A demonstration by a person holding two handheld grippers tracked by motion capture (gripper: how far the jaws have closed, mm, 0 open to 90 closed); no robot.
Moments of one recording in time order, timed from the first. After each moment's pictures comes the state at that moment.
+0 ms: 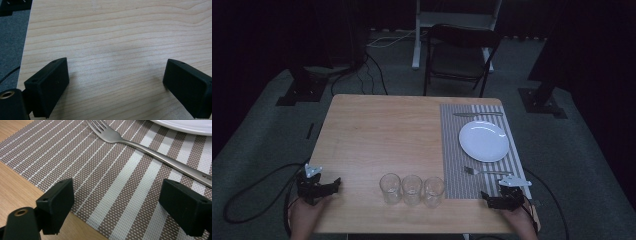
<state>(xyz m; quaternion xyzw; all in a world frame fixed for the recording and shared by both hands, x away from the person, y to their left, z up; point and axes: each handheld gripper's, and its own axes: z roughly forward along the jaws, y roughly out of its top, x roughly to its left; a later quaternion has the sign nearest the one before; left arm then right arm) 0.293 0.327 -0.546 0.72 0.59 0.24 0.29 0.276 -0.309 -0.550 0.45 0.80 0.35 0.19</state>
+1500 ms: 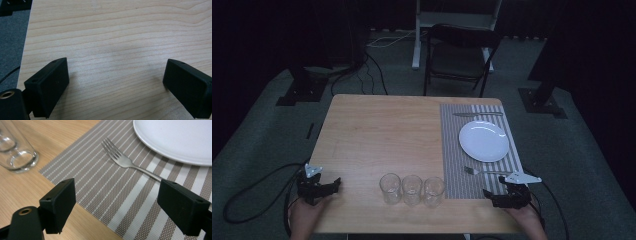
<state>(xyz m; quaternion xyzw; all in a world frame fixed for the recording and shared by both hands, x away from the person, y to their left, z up) 0.293 0.327 -0.546 0.72 0.59 0.24 0.29 0.267 -0.310 -0.505 0.43 0.80 0.39 0.16</state>
